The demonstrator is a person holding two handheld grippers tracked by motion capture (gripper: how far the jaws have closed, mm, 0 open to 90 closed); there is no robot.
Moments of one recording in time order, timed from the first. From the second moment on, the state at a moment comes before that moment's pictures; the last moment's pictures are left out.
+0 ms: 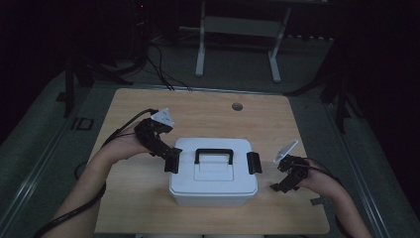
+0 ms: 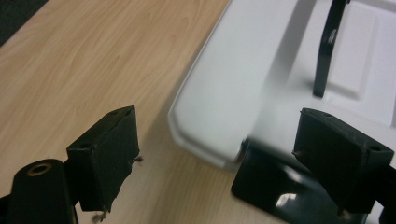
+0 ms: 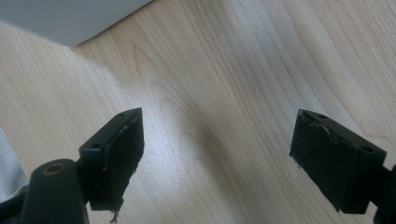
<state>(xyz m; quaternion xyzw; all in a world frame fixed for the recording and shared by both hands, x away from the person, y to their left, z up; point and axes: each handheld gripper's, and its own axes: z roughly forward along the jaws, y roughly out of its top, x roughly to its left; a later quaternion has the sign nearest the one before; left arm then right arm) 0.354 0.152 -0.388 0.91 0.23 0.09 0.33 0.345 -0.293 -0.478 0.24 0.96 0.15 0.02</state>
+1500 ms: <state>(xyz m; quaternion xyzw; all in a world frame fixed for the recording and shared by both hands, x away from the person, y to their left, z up) 0.295 0.264 -0.512 0.83 0.38 0.11 0.39 0.344 -0.317 -0.511 0.34 0.91 0.24 0.07</state>
